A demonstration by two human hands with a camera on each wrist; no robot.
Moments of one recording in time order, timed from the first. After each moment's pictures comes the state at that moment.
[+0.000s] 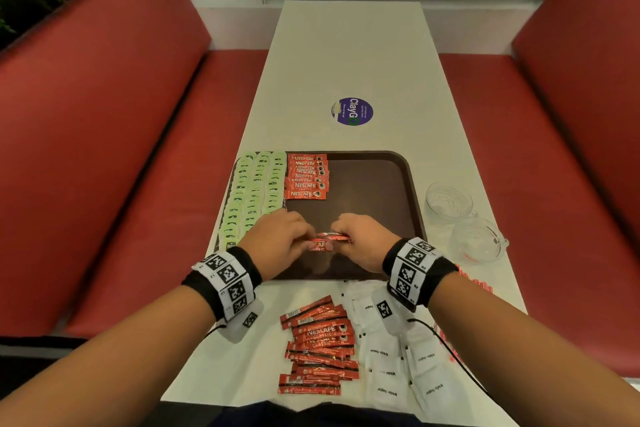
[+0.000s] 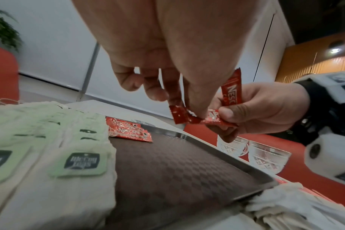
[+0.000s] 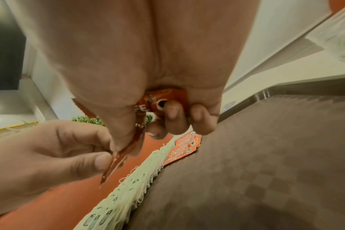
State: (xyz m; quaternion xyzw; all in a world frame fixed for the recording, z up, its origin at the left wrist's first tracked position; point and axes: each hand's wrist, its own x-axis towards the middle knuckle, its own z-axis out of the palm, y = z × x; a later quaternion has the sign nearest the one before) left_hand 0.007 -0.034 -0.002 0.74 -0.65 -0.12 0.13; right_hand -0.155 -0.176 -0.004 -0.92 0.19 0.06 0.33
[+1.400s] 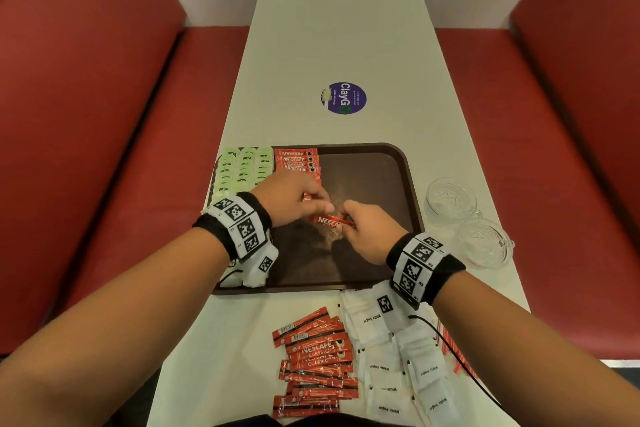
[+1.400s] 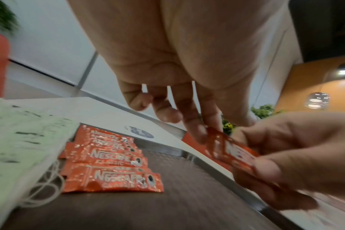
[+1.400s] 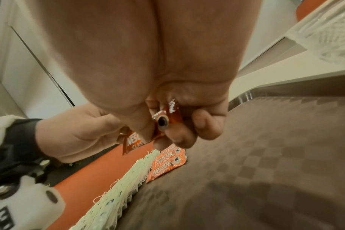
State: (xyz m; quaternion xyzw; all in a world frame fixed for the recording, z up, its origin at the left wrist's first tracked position) left_hand 0.049 -0.131 0.006 0.70 -0.66 -0.24 0.15; right_hand -0.148 -0.203 -0.006 -0.88 0.31 0.05 0.37
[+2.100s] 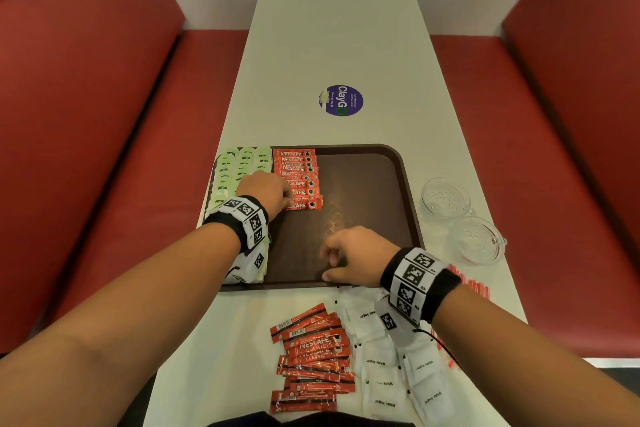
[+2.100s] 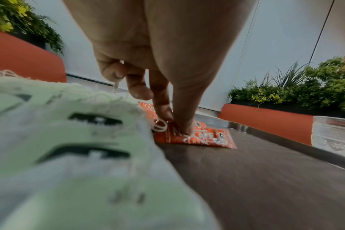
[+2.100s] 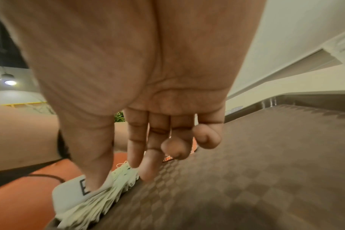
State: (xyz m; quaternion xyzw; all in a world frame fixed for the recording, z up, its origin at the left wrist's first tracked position) left_hand 0.080 -0.137 -0.043 0.84 -0.53 -0.13 -0.05; right_hand -0.158 -0.179 -0.007 -0.91 0.20 0.17 0.33
